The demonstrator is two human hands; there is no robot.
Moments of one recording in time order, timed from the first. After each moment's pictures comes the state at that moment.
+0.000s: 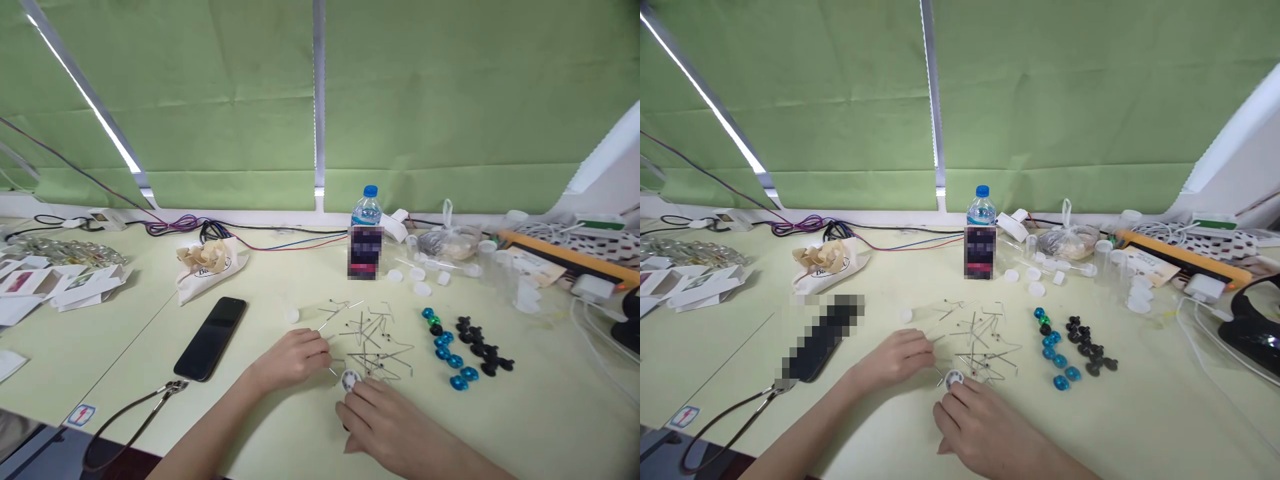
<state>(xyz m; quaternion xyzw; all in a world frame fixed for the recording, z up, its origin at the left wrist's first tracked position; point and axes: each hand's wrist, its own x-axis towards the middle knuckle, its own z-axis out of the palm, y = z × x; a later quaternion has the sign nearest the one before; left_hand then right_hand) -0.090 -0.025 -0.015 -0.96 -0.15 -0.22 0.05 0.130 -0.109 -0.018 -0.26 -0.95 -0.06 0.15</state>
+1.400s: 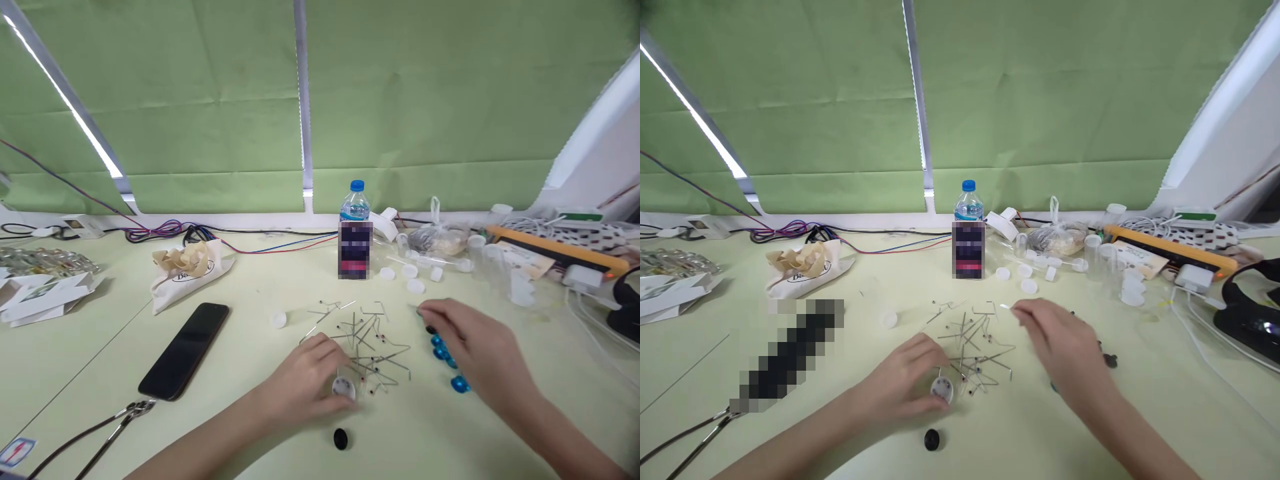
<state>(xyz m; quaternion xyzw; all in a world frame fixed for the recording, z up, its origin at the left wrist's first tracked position) -0.050 -0.046 -0.017 -0.92 -0.26 -0.24 -0.19 0.224 -0.068 0.026 -0.59 -0.74 -0.08 0.32</state>
